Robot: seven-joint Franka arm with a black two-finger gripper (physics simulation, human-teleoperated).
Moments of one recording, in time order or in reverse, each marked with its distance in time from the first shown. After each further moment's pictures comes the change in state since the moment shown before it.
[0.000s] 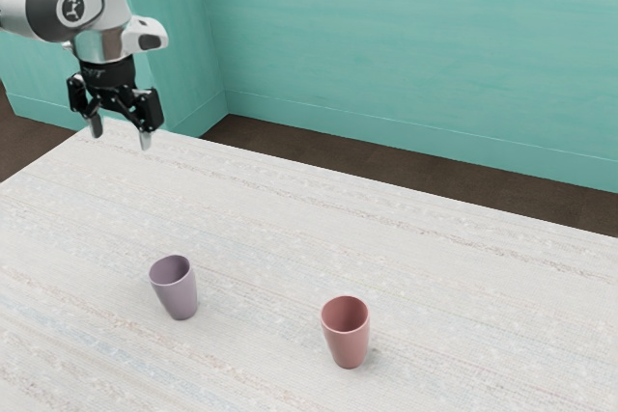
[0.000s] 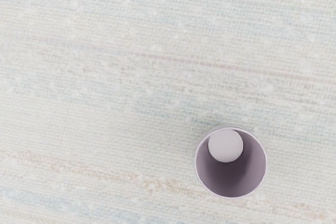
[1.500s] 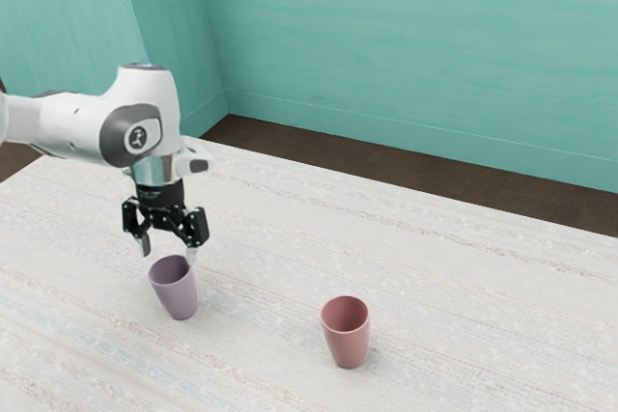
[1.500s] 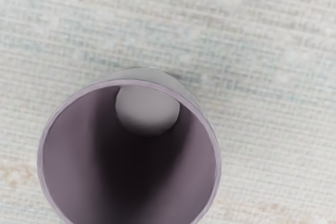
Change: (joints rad) arm 0.033 0.147 -0.061 -0.319 -0.159 0.301 -0.036
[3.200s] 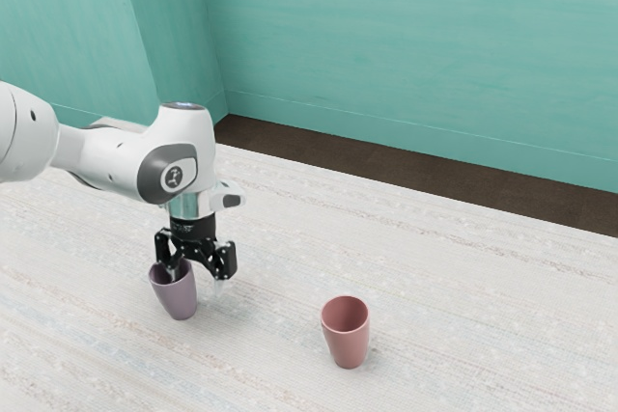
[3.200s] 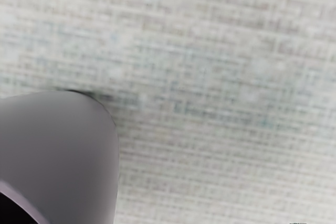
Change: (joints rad) arm -0.021 0.123 -0.058 -0.014 -0.003 0.124 -0.052
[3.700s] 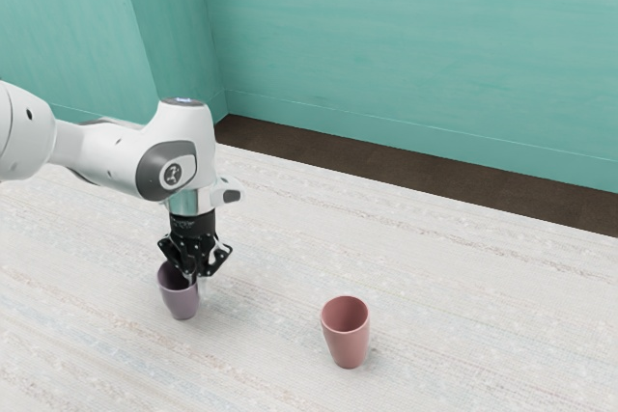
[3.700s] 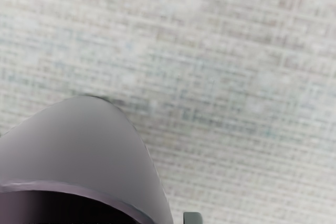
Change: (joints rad) arm -0.001 -0.016 0.001 0.006 0.021 -0.003 -0.061
